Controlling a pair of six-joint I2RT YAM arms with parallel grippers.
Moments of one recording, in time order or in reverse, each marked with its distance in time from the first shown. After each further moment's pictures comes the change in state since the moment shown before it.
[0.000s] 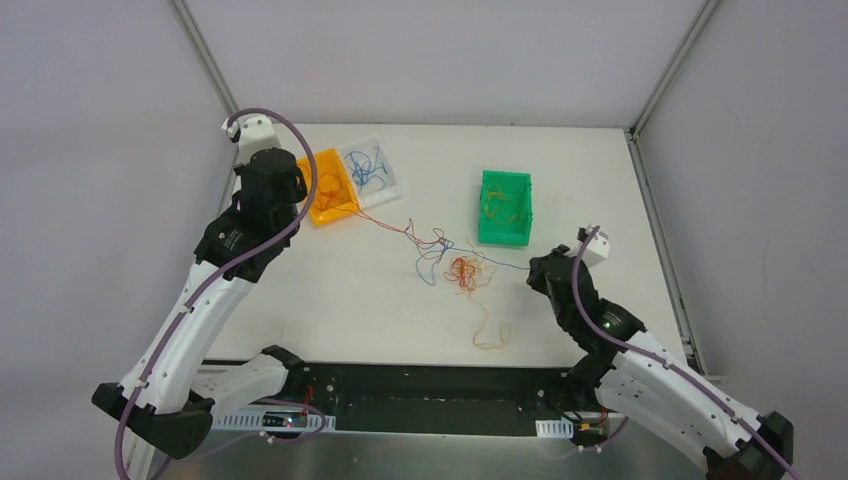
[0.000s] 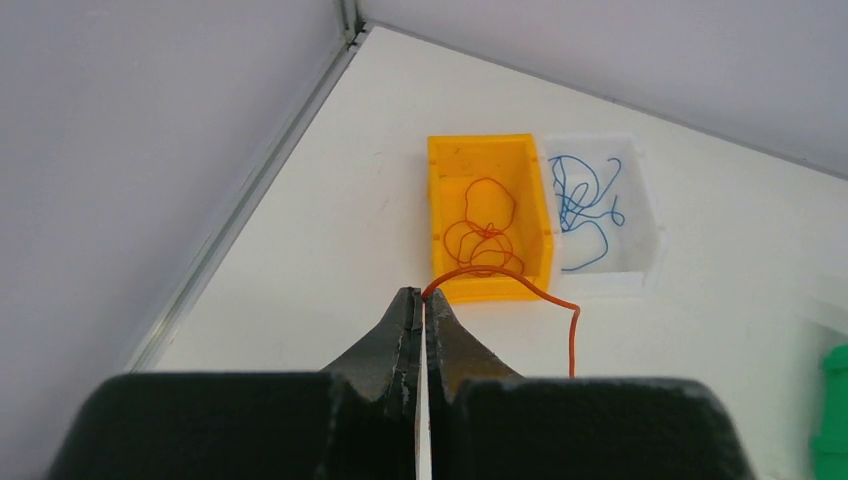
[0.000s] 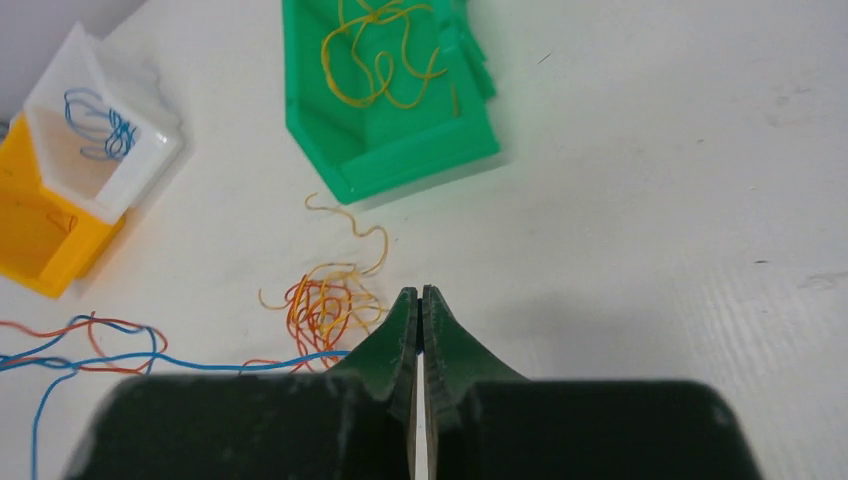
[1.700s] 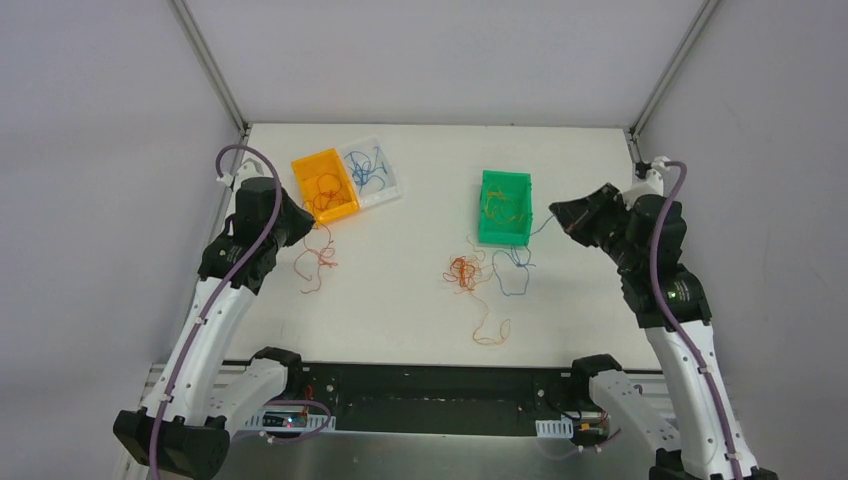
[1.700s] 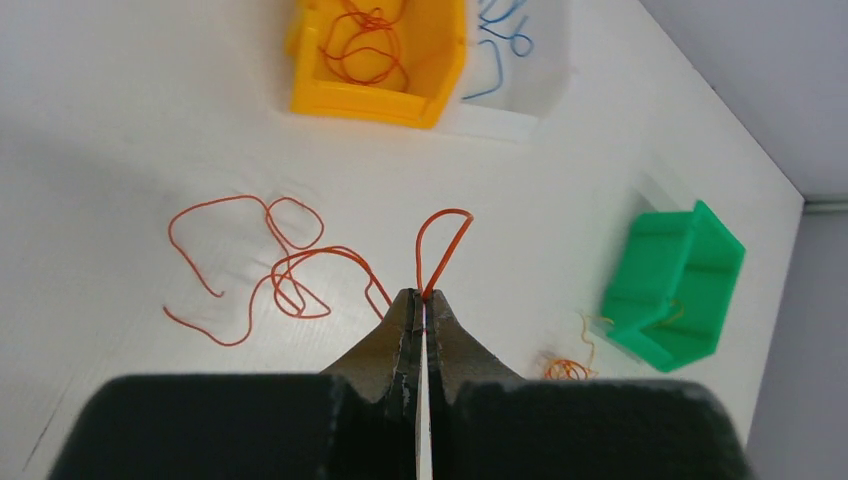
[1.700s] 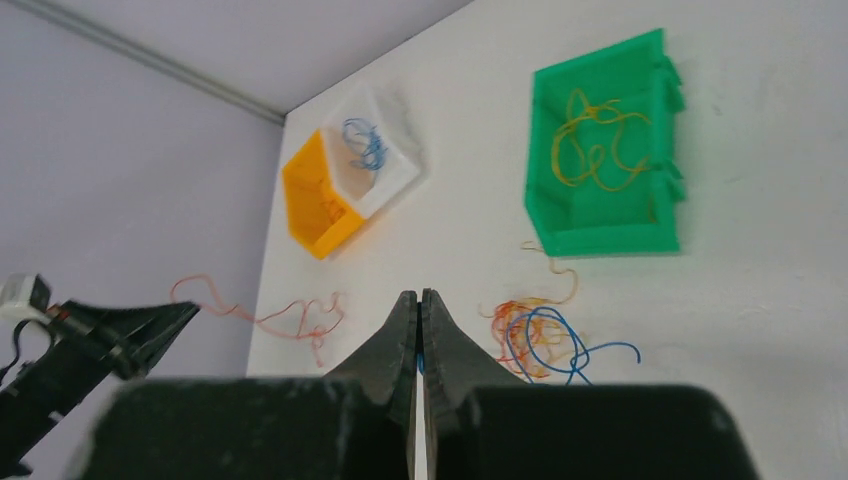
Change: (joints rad) left arm 0.272 -0.114 -0.322 -0.050 0.560 -0.516; right arm -0.565 0.050 0.526 -0.270 -0.705 -0.127
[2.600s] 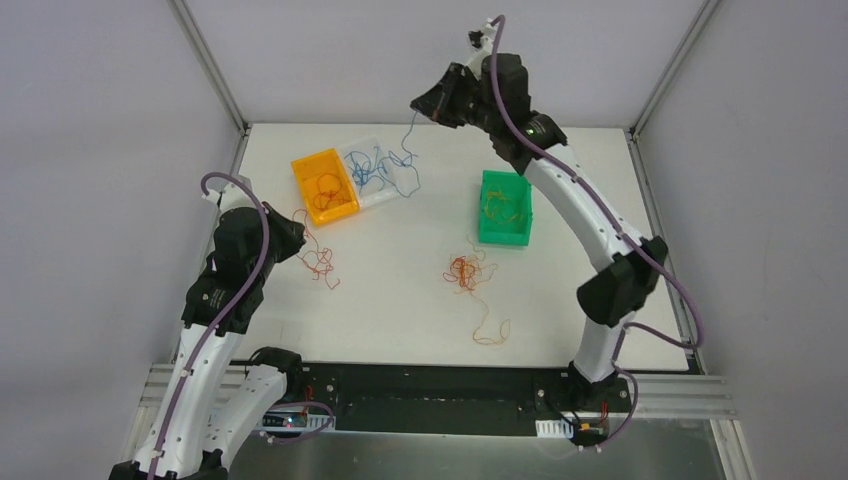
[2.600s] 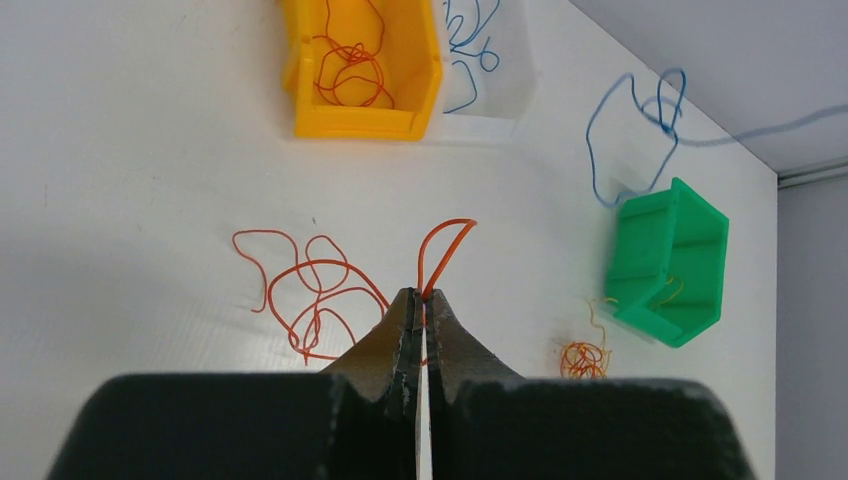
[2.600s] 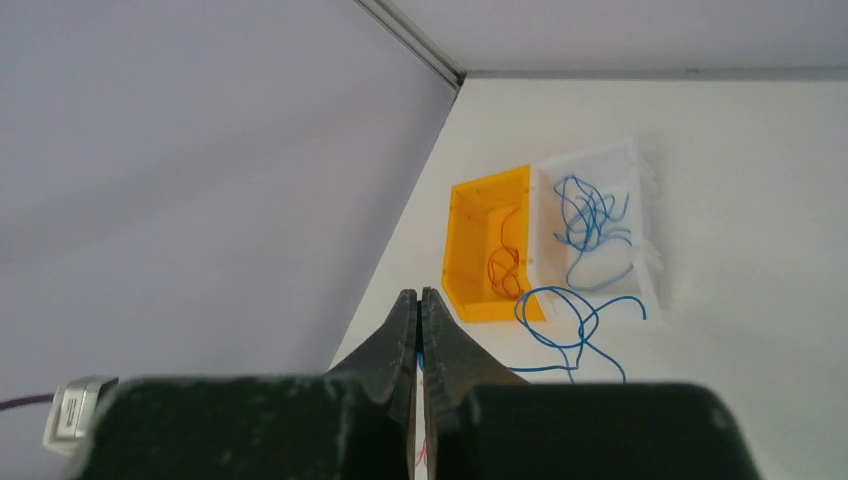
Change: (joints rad) left arm -0.018 -0.226 -0.074 0.027 0.027 0.124; right arm 0.392 1.014 0.930 0.213 -0.105 -0.041
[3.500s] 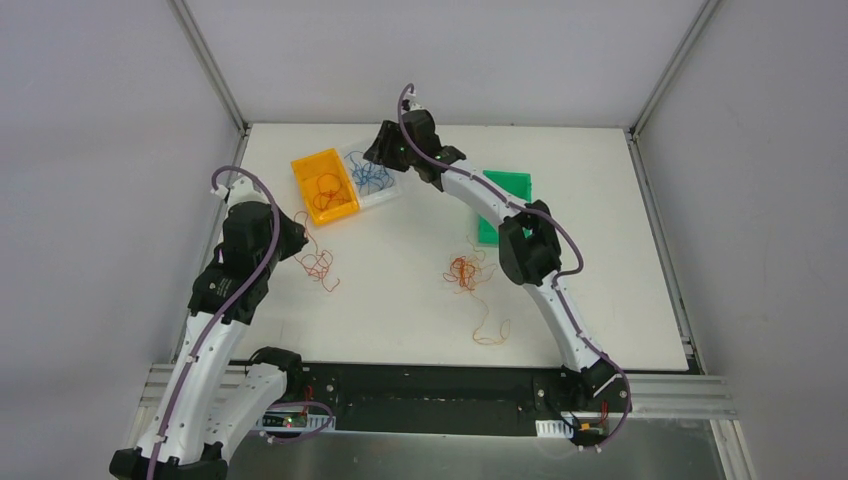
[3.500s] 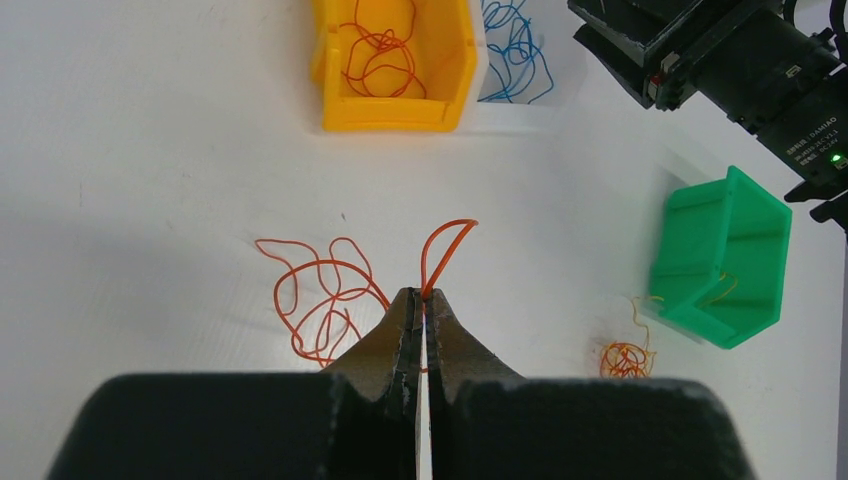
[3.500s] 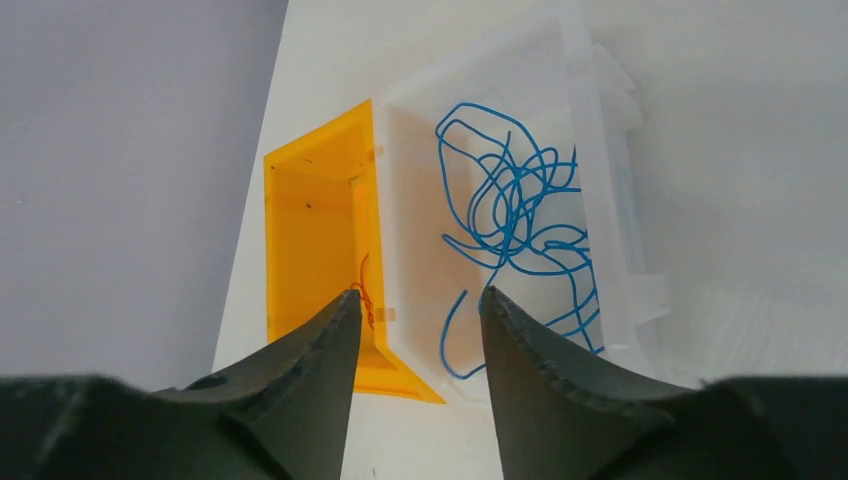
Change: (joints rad) left arm 0.000 0.035 -0.015 -0.002 -0.021 0.053; right arm 0.090 0.747 0.376 0.148 0.088 0.079
